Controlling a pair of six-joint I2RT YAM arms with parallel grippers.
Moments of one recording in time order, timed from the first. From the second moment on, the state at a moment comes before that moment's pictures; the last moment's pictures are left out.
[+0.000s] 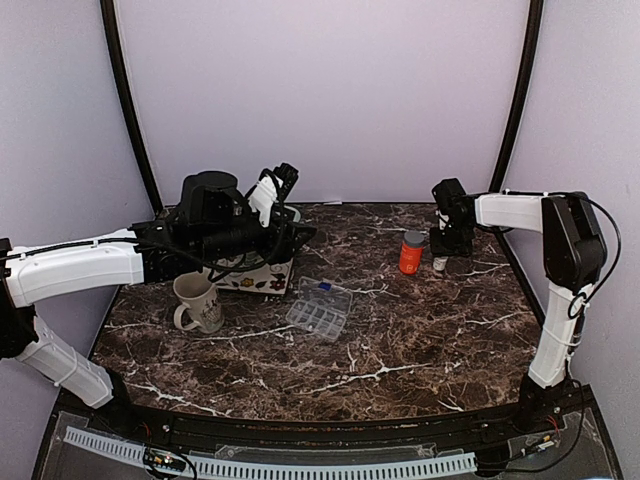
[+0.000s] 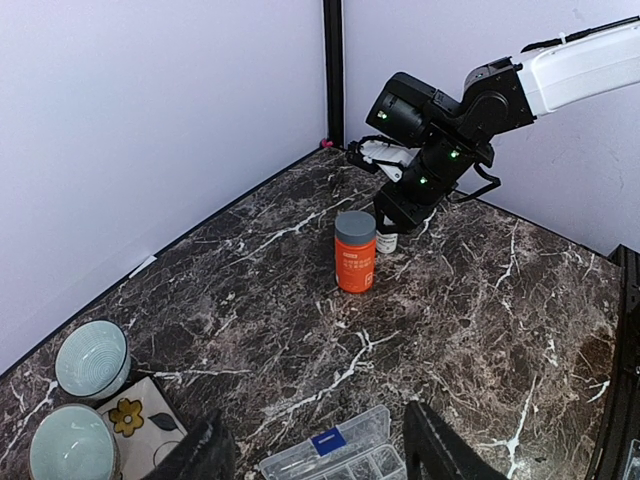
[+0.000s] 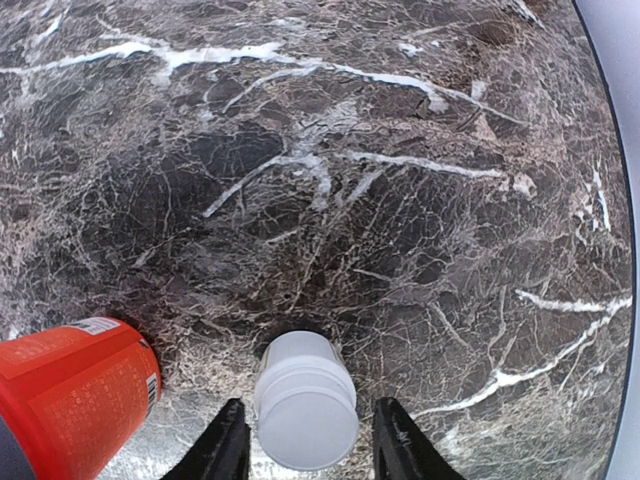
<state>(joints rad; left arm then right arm) -0.89 1.39 1.11 -0.01 -0.05 0.02 0.29 1.93 1.39 -0.58 0.24 0.27</state>
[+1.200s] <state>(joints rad) -0.89 1.39 1.08 -0.08 -0.02 -0.13 0.61 1.76 1.53 -0.63 0.14 0.26</state>
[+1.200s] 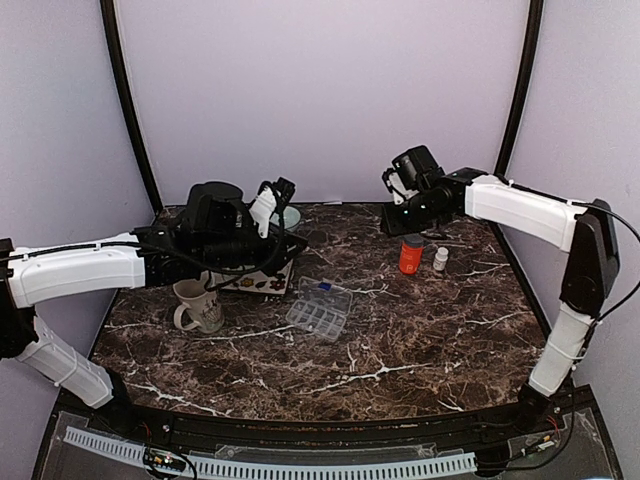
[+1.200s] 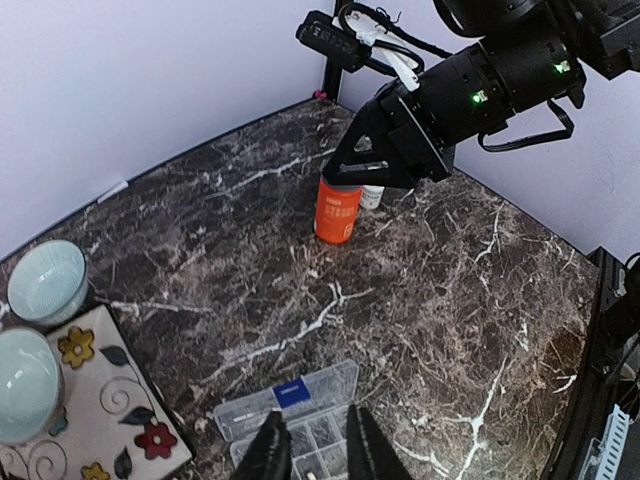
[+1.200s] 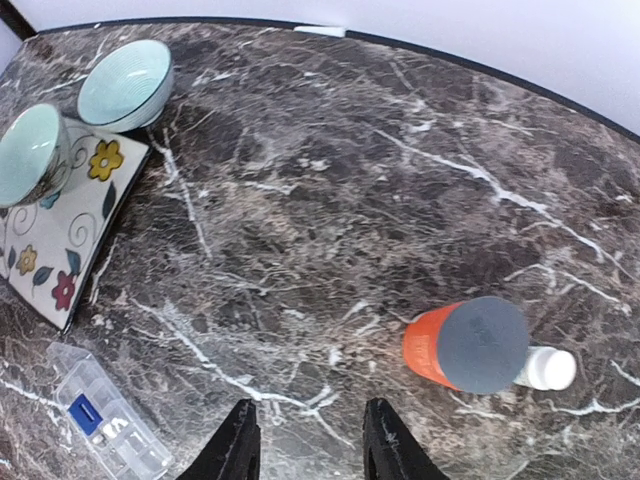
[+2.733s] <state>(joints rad) -0.98 1.73 0.84 -0.08 -0.04 -0.29 0.76 2.04 1.60 -0.60 -0.15 0.26</state>
